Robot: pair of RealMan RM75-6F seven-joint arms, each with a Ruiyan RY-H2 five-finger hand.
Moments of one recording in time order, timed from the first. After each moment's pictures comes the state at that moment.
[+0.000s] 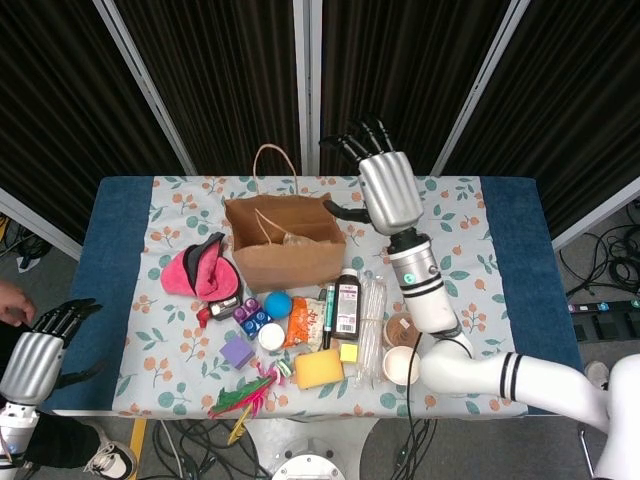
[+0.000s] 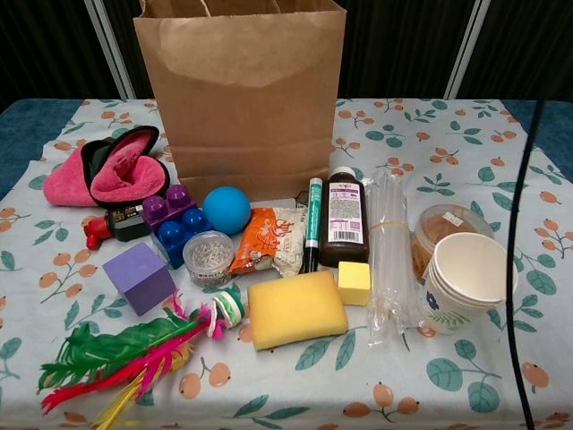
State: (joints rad) left arm -0.09 -1.26 0.03 -1.33 1.67 1.62 -0.25; right arm 0.98 -1.44 0.52 -1.64 -1.06 1.23 -0.28
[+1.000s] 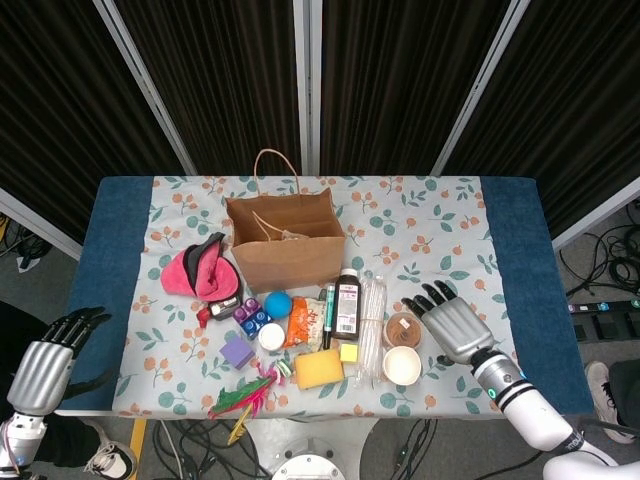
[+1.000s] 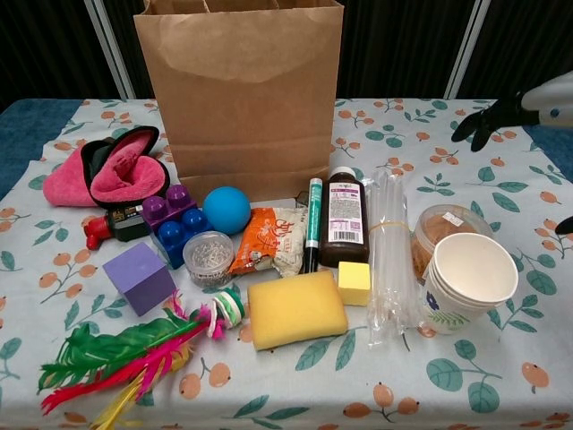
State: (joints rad) left arm -0.07 -1.25 0.05 -1.40 1.71 1.65 -0.17; right arm 0.71 -0.98 -0.02 -2.14 -0.99 0.94 -0.71
